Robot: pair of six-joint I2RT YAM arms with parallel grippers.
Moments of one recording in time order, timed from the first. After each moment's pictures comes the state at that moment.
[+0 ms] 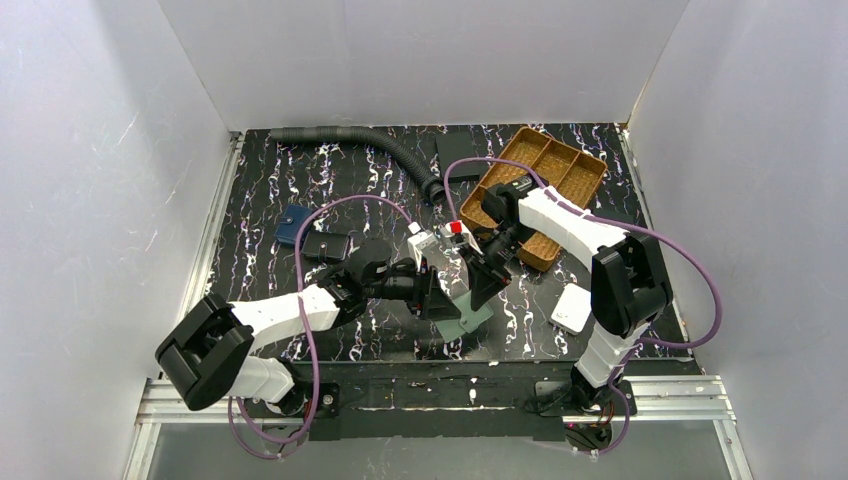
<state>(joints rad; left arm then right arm) -0.81 1.34 0.57 0.40 0.69 -0.61 0.57 1.75 1.38 -1.47 -1.02 -1.23</state>
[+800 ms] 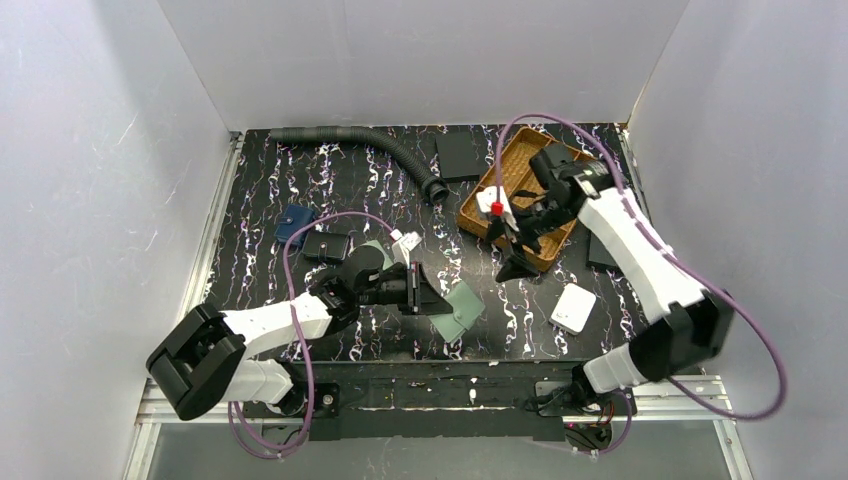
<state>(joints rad) -0.80 1.28 0.50 0.42 0.60 -0.87 0.43 1.51 1.50 -1.38 -0.89 -1.19</state>
